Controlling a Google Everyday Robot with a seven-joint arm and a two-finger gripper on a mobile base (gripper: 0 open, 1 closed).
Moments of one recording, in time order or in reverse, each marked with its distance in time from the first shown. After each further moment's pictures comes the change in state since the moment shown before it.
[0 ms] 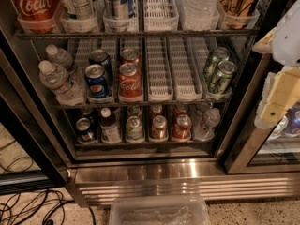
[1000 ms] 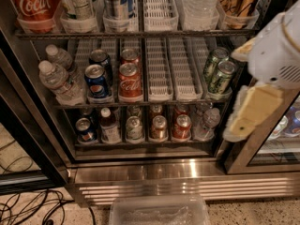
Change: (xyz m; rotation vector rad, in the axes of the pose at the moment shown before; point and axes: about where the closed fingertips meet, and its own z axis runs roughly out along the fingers) arm -0.046 0.031 0.010 0.032 -0.119 0.003
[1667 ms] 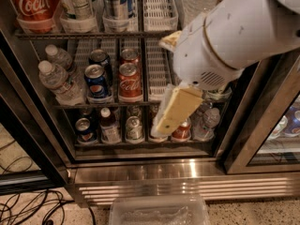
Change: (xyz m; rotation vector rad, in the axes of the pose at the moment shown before) arm -0.129 0.026 0.022 0.039 -0.294 -0.195
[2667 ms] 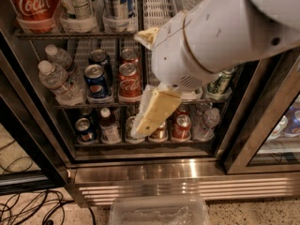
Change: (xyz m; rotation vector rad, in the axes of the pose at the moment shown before) arm -0.045 0.005 0.011 0.024 -0.115 -0.124
